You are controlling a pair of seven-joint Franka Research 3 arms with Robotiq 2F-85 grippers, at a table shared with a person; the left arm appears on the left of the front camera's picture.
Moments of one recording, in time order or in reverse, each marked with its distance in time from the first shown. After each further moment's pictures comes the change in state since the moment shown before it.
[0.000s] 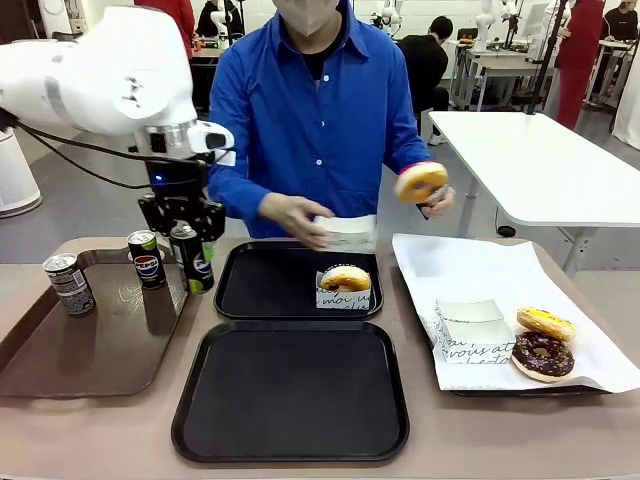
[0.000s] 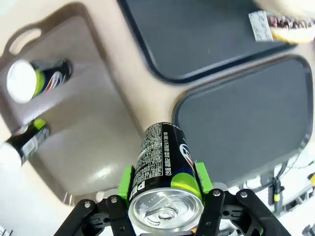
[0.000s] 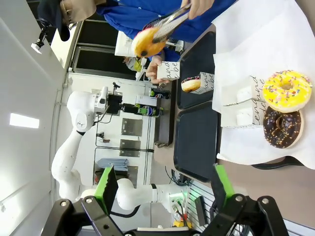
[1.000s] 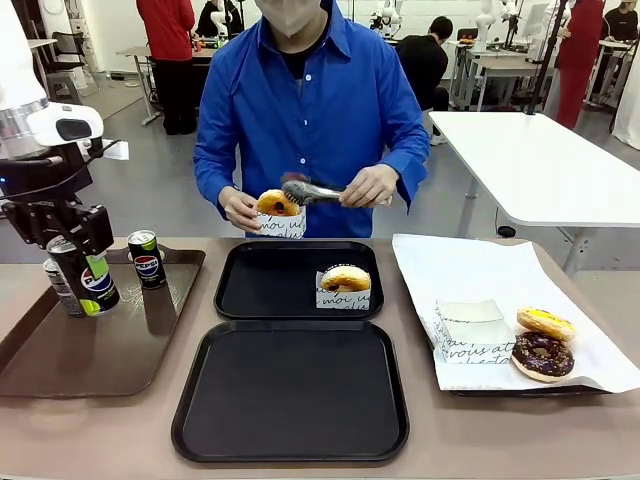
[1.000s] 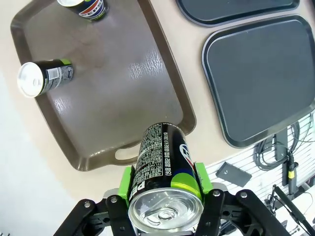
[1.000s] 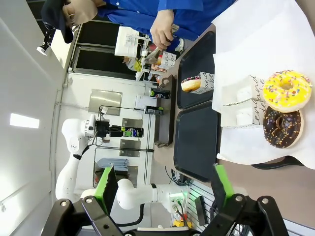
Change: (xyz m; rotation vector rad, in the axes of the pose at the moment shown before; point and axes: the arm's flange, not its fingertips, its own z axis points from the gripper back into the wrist) left arm -0.119 0.068 0.028 -0.016 -0.046 -0.002; right arm 0.000 0.000 0.000 0.000 0.000 0.000
